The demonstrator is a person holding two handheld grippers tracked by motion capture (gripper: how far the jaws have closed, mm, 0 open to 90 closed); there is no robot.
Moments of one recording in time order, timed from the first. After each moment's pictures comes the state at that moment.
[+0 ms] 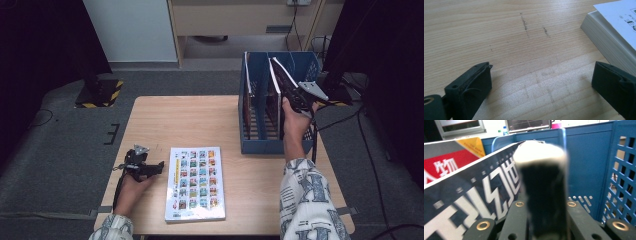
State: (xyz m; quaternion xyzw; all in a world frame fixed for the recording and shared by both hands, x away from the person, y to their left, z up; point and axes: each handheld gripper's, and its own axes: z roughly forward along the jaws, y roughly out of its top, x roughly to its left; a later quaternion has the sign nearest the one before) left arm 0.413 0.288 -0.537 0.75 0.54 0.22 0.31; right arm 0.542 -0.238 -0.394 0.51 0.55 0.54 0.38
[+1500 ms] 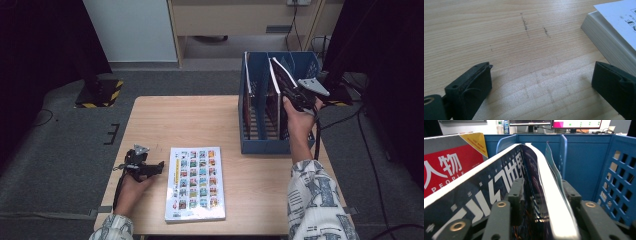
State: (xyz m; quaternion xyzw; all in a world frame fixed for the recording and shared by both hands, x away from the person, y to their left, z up) left arm 0.413 0.287 -0.537 0.75 0.54 0.22 0.31; right arm 0.536 -0.241 -0.377 0.49 0.59 0.50 0.40
